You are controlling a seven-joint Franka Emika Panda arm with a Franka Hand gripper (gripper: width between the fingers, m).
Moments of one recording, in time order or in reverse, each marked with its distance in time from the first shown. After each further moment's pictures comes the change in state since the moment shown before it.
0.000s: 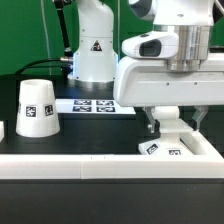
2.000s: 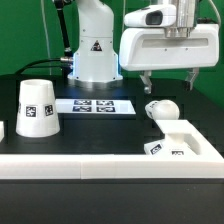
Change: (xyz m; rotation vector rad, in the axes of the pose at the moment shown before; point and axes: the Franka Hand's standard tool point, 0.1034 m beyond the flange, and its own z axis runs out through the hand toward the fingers) arm -0.114 -0.031 -0.042 0.016 0.016 -0.223
